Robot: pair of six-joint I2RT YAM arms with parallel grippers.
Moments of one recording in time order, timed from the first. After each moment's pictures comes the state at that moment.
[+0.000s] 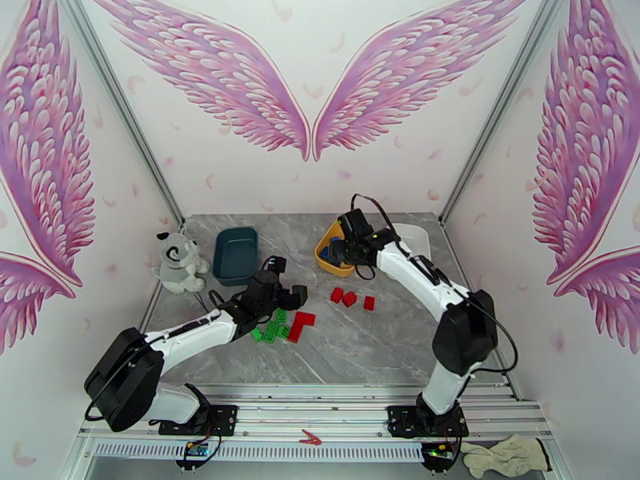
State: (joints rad) left arm -0.66 1.42 0.76 0.08 -0.06 -0.48; right arm 0.51 1.68 1.49 -0.76 0.09 0.44
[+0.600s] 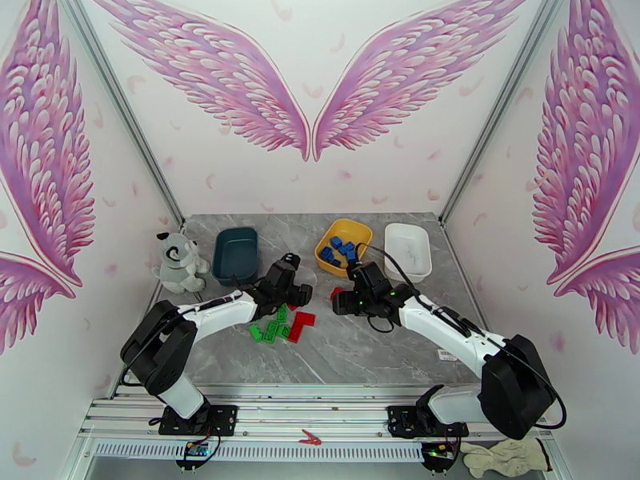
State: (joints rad) left arm -0.66 1.69 0.98 -0.09 -0.08 -0.34; right arm 0.55 1.37 0.89 -0.49 -0.12 0.47
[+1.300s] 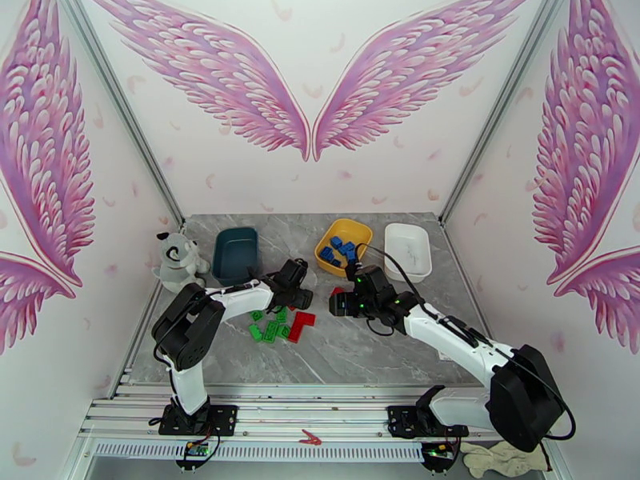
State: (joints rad) left arm -0.66 1.87 1.13 -0.28 -0.10 -0.27; right arm 0.56 1.31 0.84 -0.40 -0.16 0.48
